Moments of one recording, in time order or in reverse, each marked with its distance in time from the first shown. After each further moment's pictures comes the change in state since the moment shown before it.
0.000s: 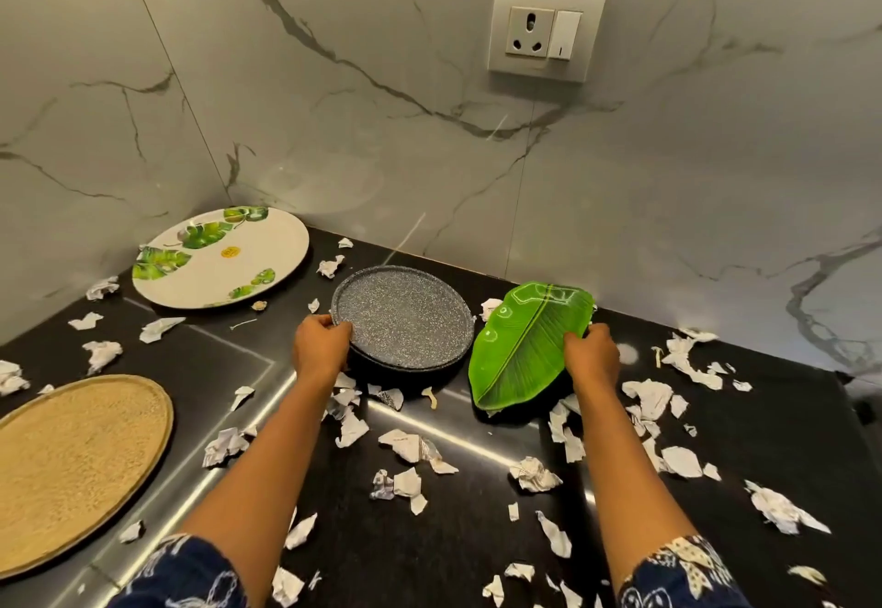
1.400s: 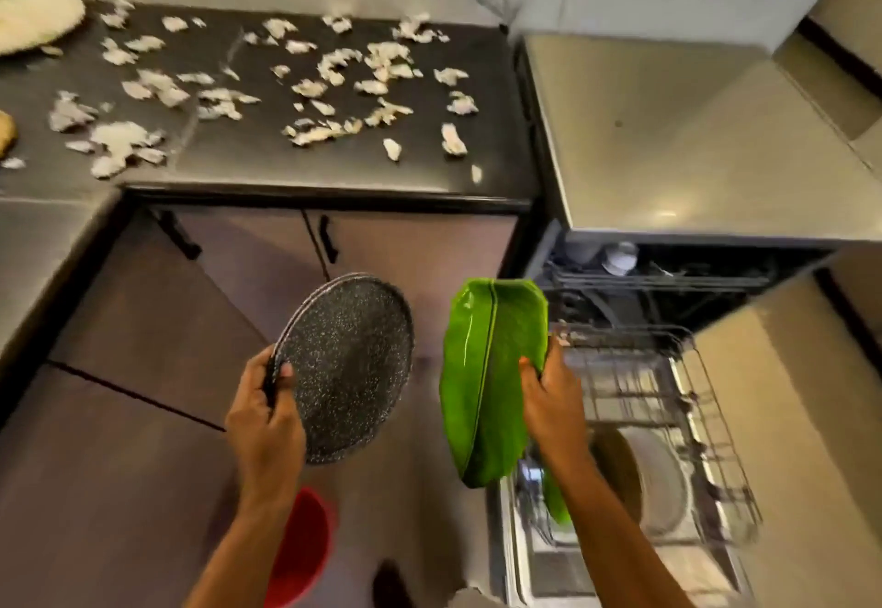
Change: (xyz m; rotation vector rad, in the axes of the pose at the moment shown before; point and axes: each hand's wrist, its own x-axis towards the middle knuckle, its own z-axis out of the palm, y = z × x) left_hand -0.614 -0.264 -0.188 -0.287 -0.254 0.358; right_hand -0.570 0.411 -0.243 0.068 0.071 0.011
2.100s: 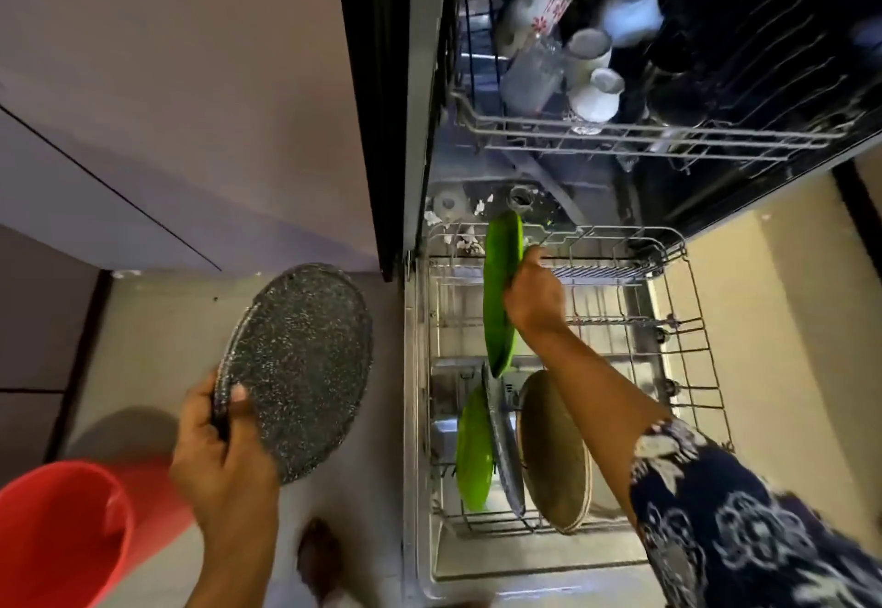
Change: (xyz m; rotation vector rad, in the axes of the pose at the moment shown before) left_hand -0.147 -0.185 0.258 0.037 0.076 -0.281; right_hand 0.232 0.327 0.024 -0.665 -0.143 0.115
